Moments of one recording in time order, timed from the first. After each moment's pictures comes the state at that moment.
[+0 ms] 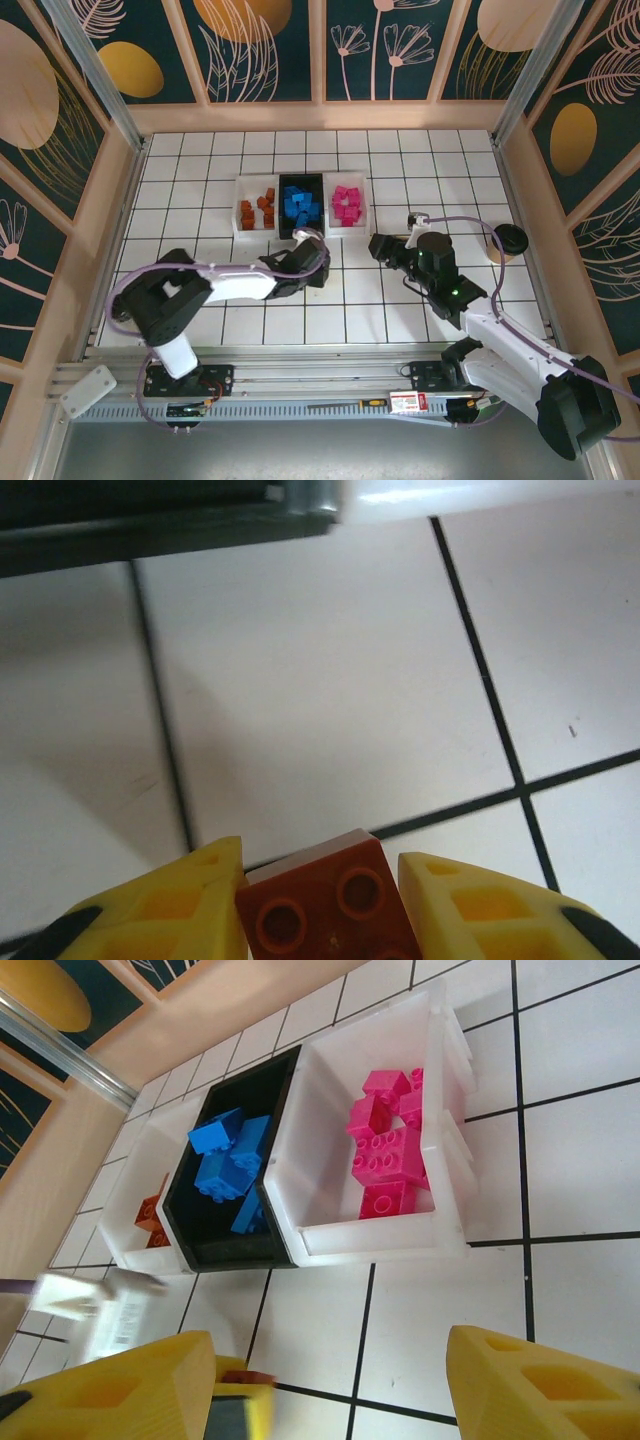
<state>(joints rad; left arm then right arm) -0.90 1.69 0.82 -0.05 -0.24 -0.67 0.53 0.89 0.41 0.09 -0.04 0.63</state>
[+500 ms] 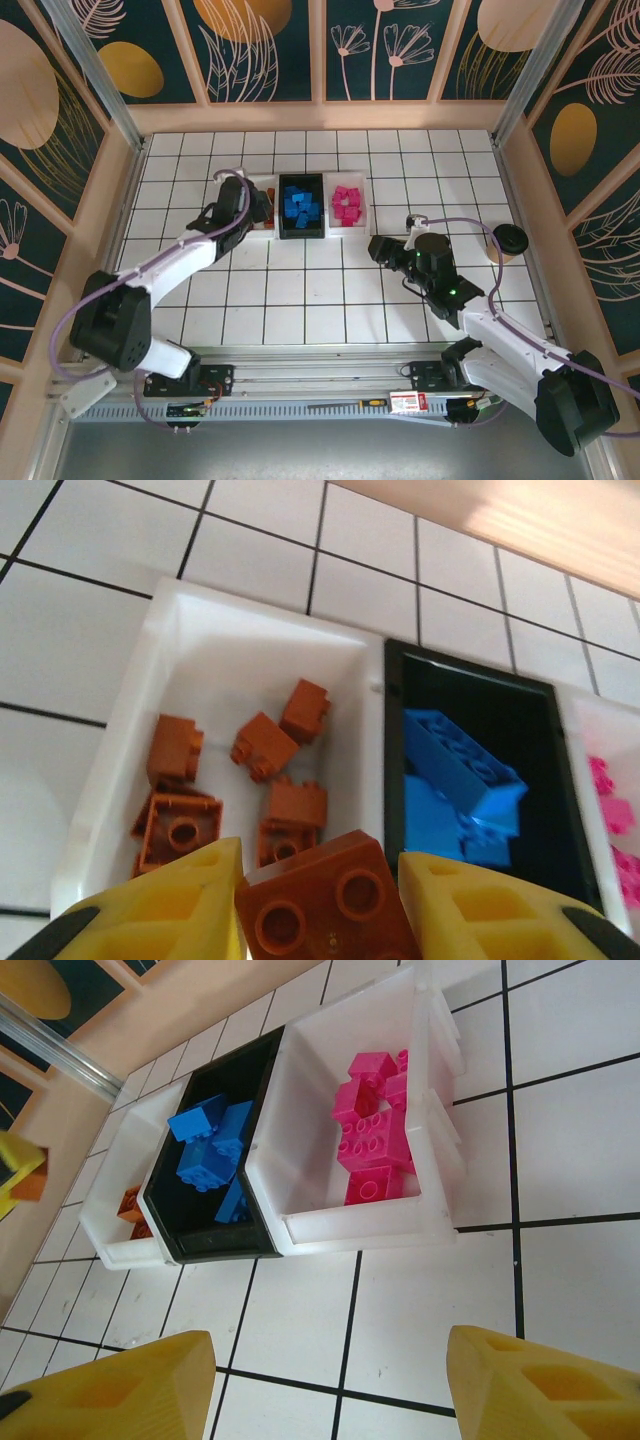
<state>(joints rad) -0.43 1.49 0.95 -0.10 -0.21 -0.60 0.53 0.92 0.40 0.11 -0.04 0.63</state>
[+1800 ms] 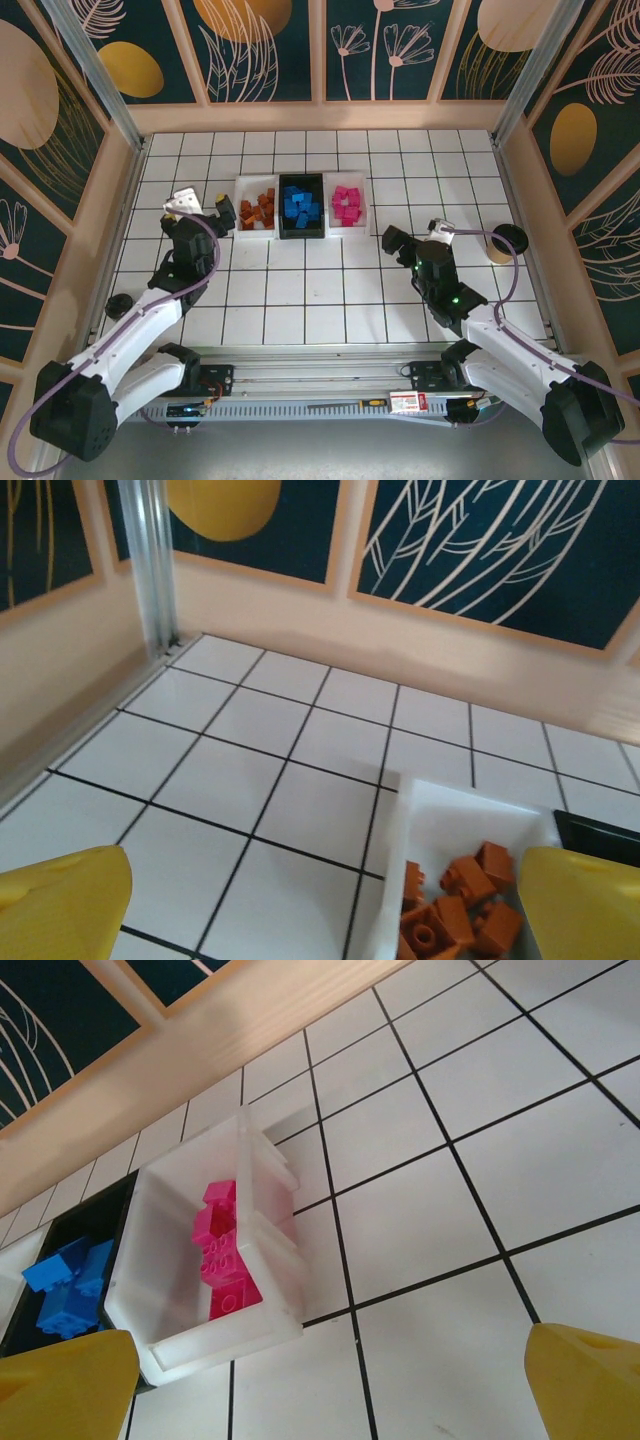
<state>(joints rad) -0.39 0.99 0.56 0.16 -0.59 -0.31 0.56 0.84 0.36 0.09 0.39 0.70</state>
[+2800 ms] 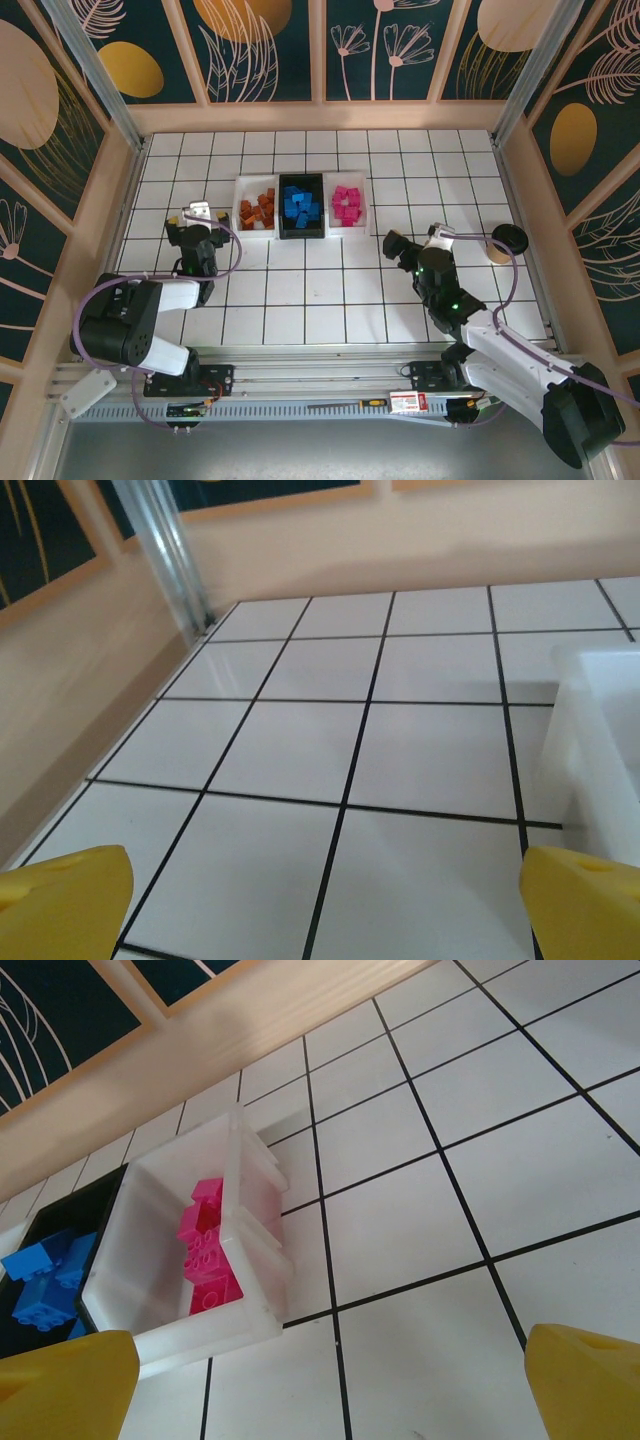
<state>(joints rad) -0.19 1.47 0.35 0.86 -0.44 0.03 0.56 0.83 0.28 0.18 0.39 0.64</state>
